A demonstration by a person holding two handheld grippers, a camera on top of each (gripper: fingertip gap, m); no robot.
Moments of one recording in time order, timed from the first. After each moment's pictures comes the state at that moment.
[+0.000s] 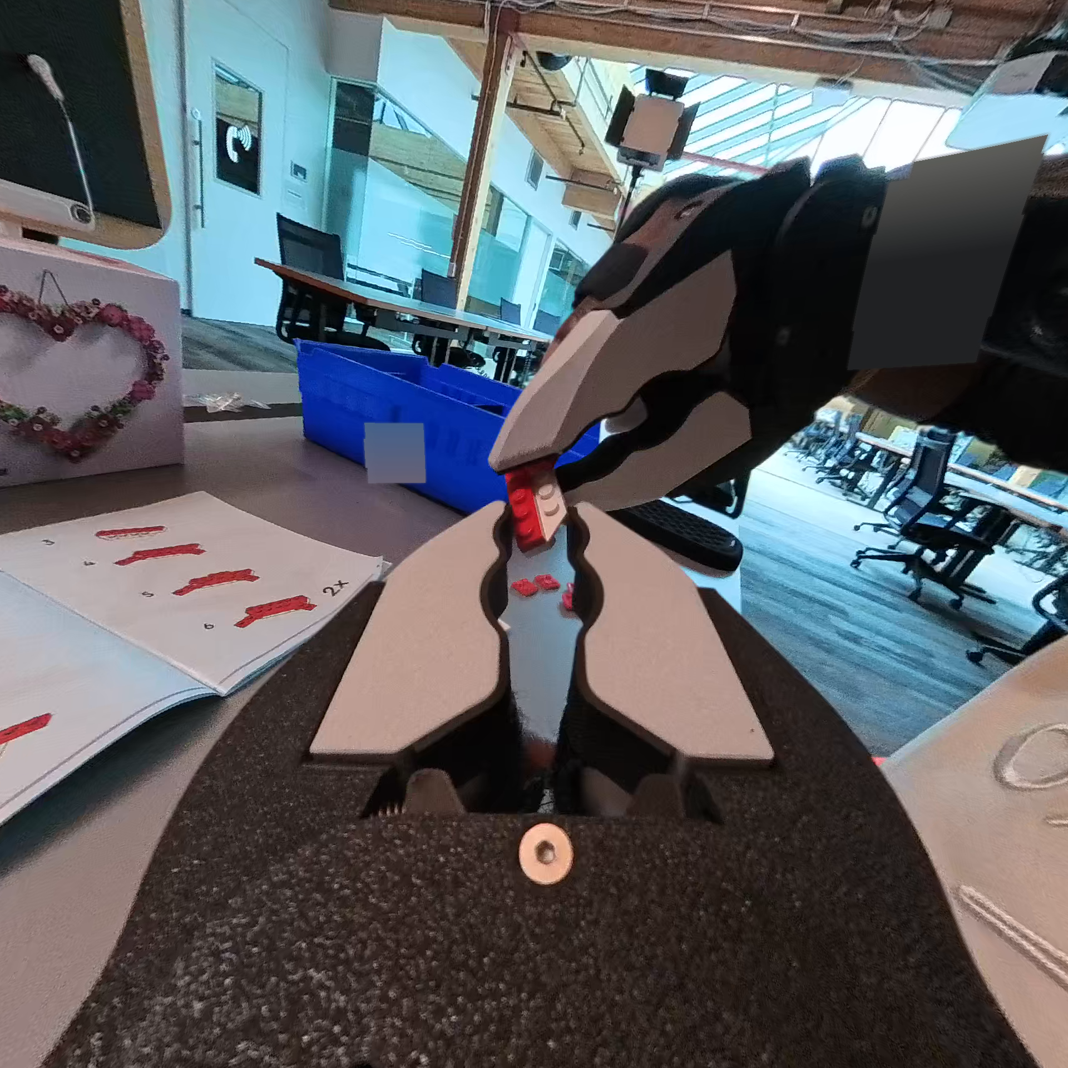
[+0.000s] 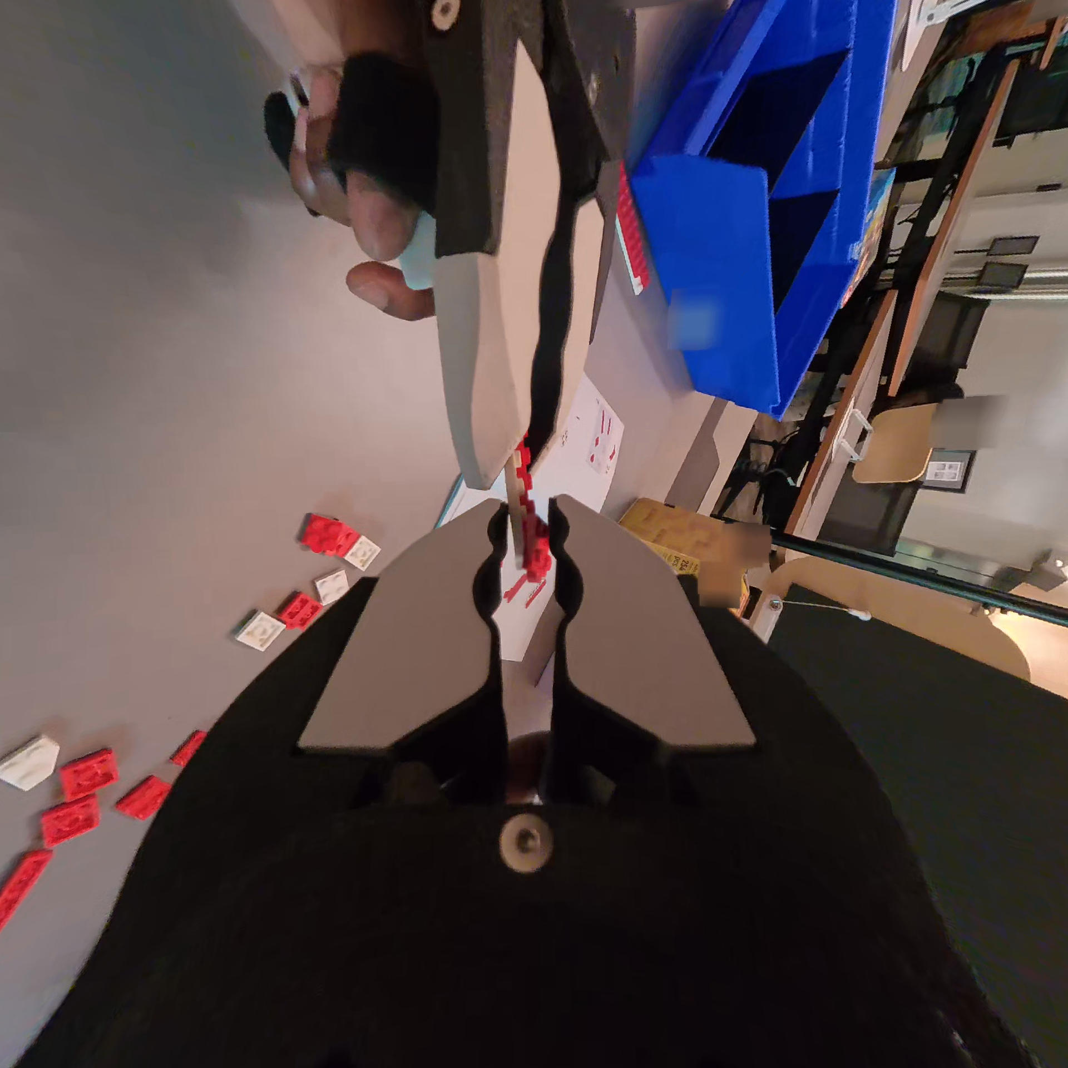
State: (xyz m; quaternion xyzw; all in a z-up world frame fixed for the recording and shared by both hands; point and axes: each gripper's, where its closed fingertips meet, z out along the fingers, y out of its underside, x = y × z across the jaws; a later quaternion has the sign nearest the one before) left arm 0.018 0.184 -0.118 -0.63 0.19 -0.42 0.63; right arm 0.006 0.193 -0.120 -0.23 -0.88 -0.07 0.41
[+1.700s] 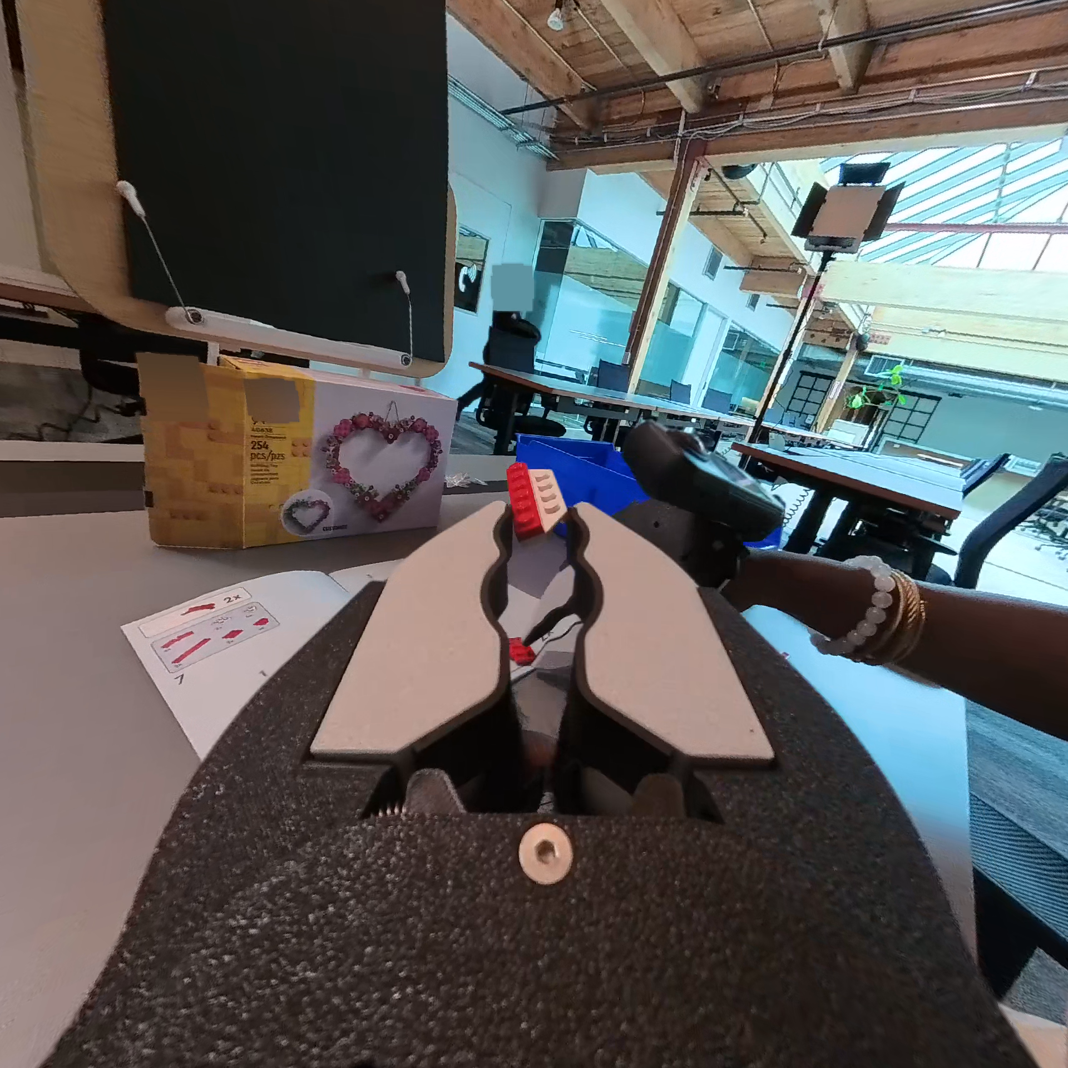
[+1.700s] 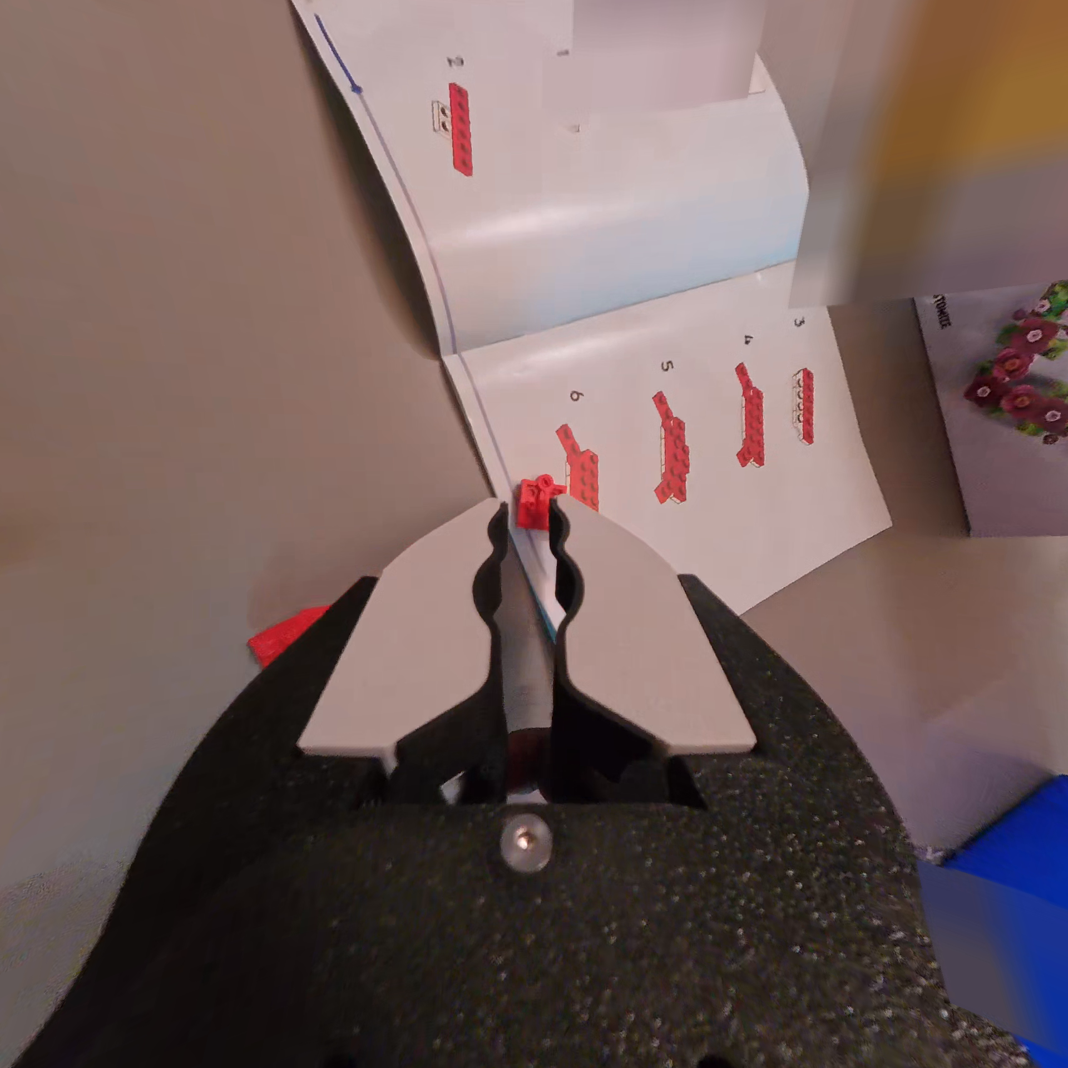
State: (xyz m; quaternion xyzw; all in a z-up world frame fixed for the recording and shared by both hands) left arm -0.074 0.218 -0.098 -0.63 0.09 -0.29 0.72; right arm 0.009 0.298 -0.245 -0.66 -0.68 0.10 0.32
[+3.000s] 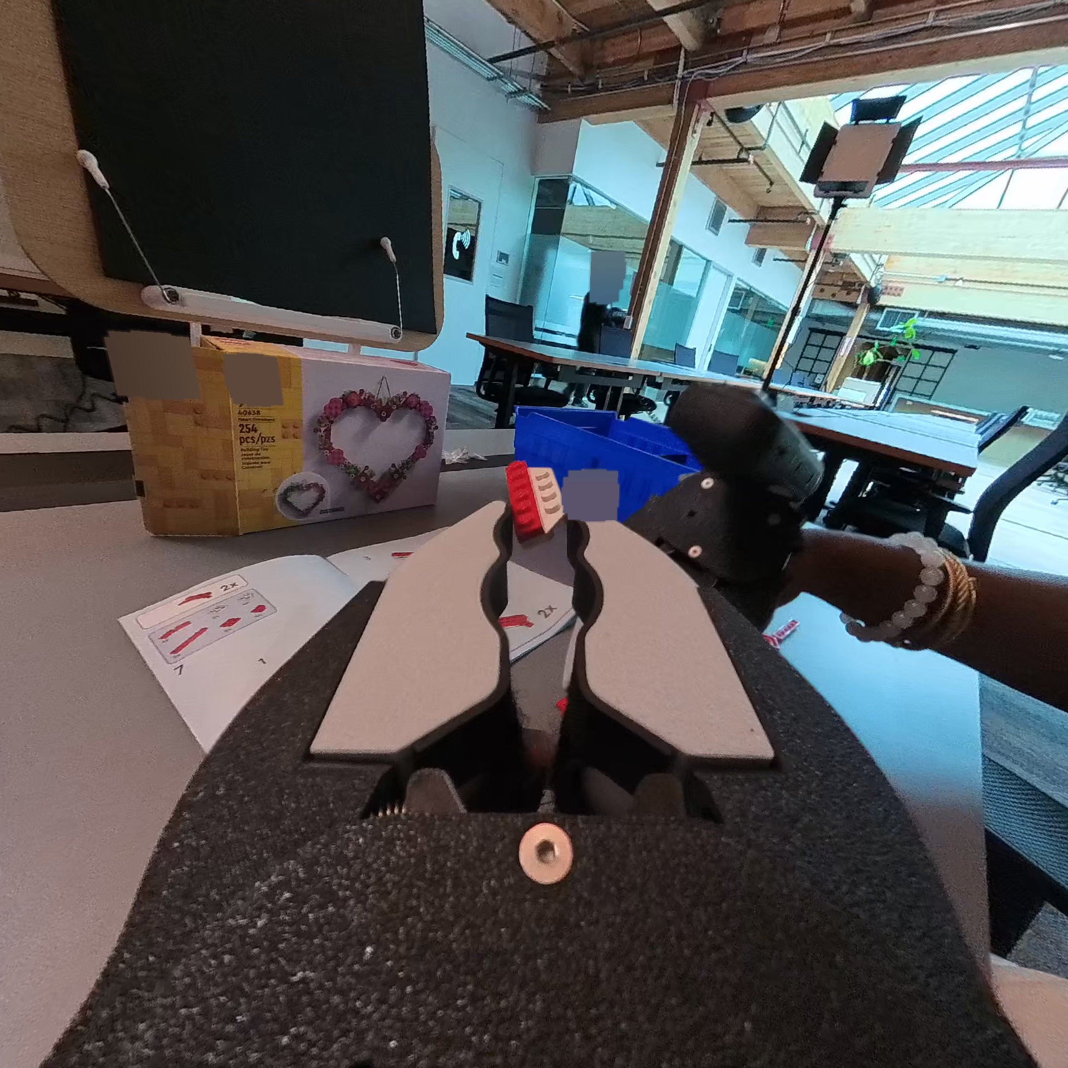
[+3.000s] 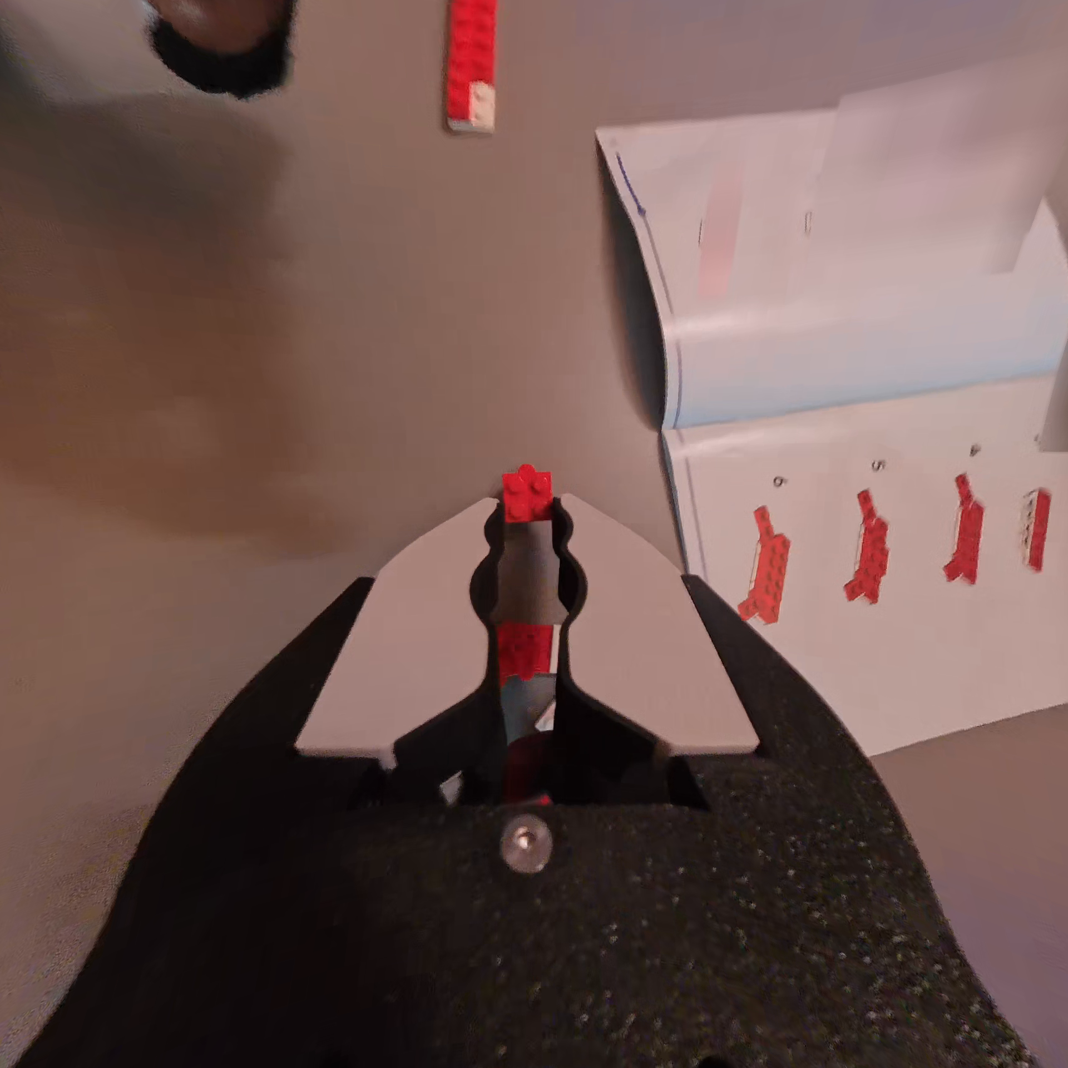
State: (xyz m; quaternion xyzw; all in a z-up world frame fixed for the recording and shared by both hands) left arm -0.066 0.220 -0.107 -0.65 0.11 -0.27 0.71; right arm -0.005 0.229 -0.241 -0.60 -0.73 0.22 0.25
